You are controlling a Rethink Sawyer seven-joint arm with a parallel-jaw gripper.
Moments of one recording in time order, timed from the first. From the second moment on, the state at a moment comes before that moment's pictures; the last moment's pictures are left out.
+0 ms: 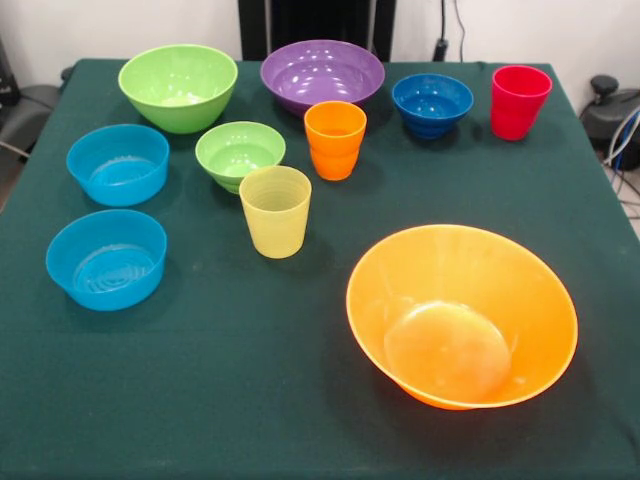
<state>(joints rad) 0.18 -0.39 0.21 1.04 -0.56 0.55 2.30</state>
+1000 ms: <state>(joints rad) 0.15 -0.26 0.18 0.82 -0.56 0.65 2.30</state>
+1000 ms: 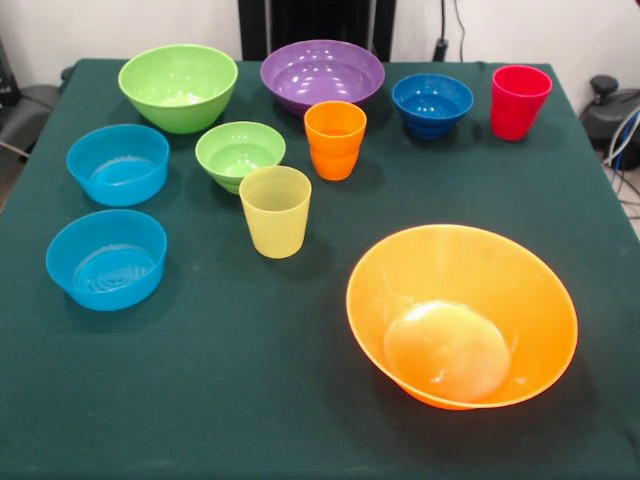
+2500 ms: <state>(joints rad) 0.07 -0.33 0.18 0.87 -0.57 0.67 2.28</state>
